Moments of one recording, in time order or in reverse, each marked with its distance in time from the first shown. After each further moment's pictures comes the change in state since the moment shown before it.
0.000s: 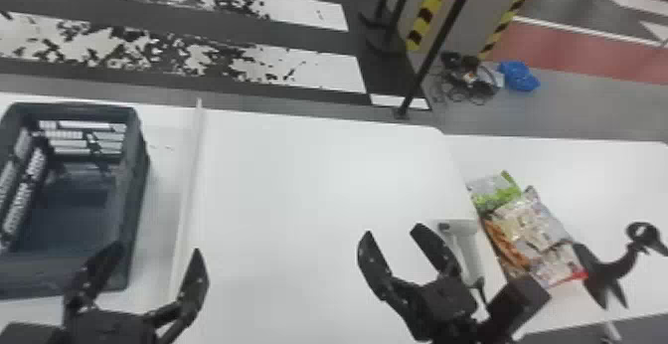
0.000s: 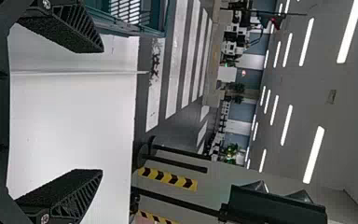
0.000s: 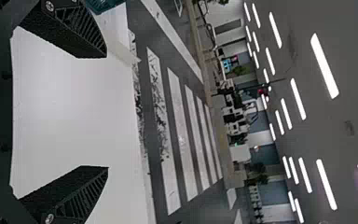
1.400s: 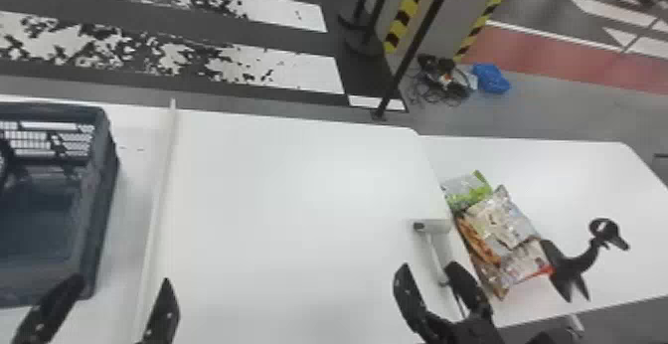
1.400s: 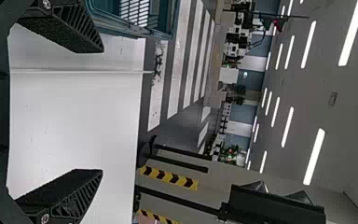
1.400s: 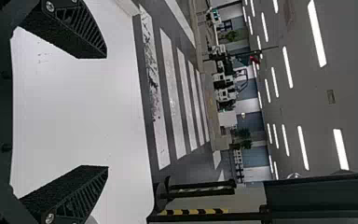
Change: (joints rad) left arm 0.098 0.001 -0.009 -0.025 -0.017 -0.071 0.004; right arm 0.096 -0.021 -0.138 0.136 -0.122 -0.181 -0.019
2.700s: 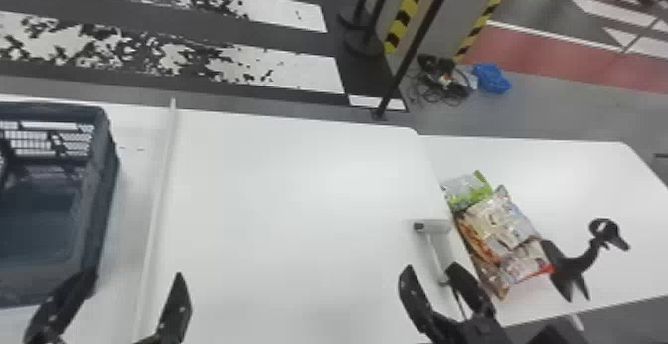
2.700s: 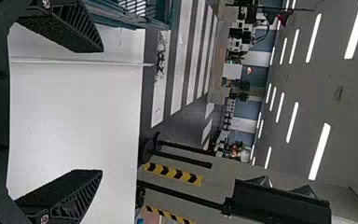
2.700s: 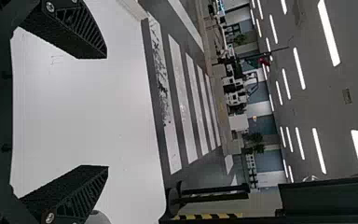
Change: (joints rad) left arm 0.000 -0.001 -0.023 -0.056 -0.027 0.074 0.011; right arm -0.005 0.004 -0.051 -0.018 -0.032 0.092 0.064
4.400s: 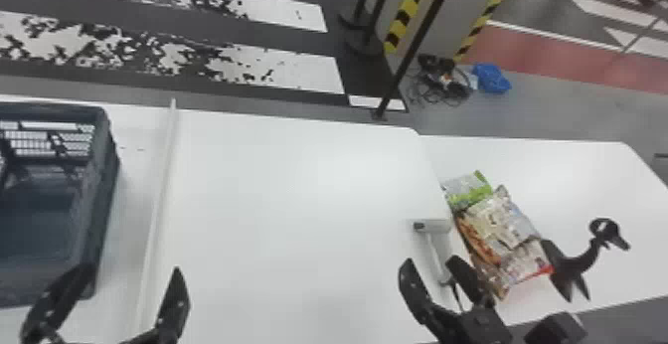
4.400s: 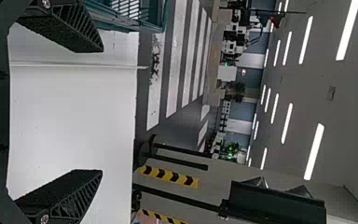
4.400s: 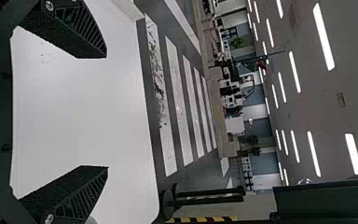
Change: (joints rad) left arm -0.005 -0.007 0.002 -0.001 -0.017 -0.015 0.010; right arm -0.026 0.004 -0.010 -0.001 0.005 0.011 0.012
